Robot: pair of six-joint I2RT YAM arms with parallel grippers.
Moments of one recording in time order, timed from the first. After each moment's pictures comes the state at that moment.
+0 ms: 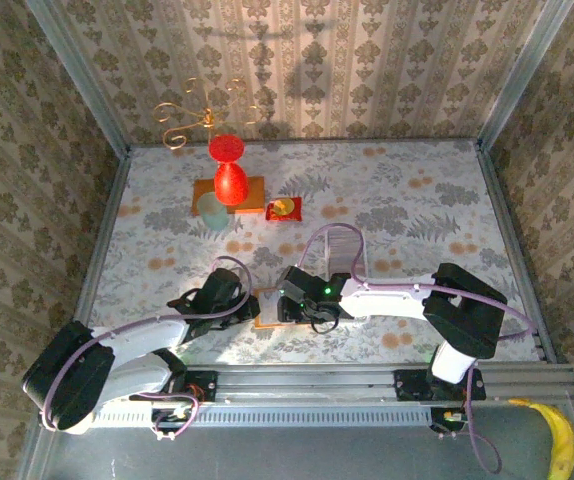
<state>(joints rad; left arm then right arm) -0.74 1.12 0.29 -0.05 0.16 -0.84 1.04 1.68 0.93 -0.36 0.04 1.02</state>
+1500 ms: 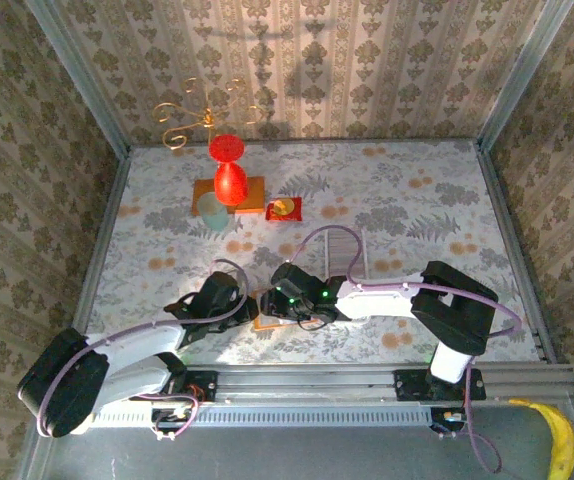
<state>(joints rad) -0.75 1.07 0.25 -0.04 0.15 -0.87 1.04 1.72 0.91 -0.06 -0.04 1.12</state>
